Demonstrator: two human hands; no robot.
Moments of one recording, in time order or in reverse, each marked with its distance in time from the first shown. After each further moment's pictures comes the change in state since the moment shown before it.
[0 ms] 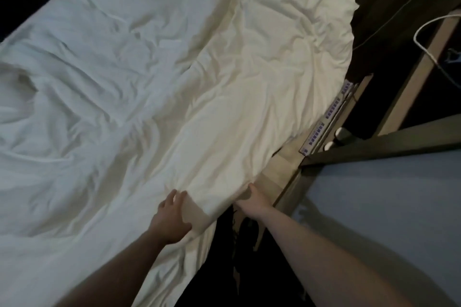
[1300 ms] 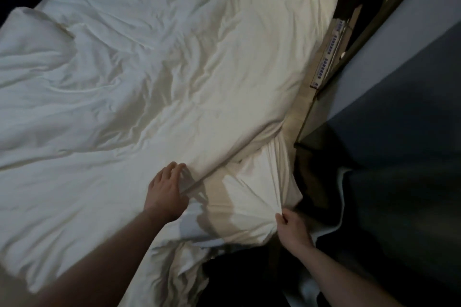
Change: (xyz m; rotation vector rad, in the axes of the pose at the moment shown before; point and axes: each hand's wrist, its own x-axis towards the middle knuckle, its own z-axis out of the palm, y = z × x) left_hand -0.178 -0.276 0.167 0.229 0.344 0.200; right_hand -0.168 0.250 0.407 0.189 0.398 -0.020
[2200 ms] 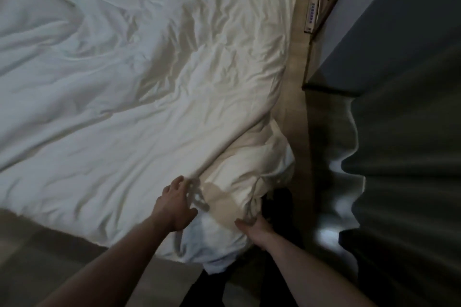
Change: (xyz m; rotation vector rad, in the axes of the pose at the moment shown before) left_hand -0.150 -0.234 0.044 0.102 -0.356 0.152; right_hand -0.187 -0.039 0.331 0.274 -0.300 0.394
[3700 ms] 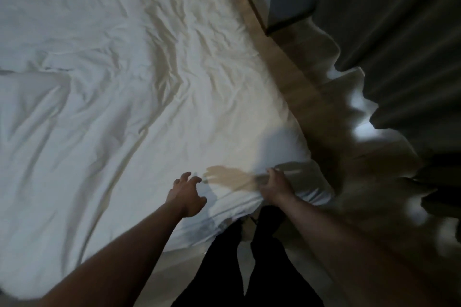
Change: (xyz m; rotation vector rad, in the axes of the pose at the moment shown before) left_hand -0.033 -0.238 -0.071 0.514 -0.143 0.264; right_hand -0.086 -0.066 0.266 0.246 0.388 -0.099
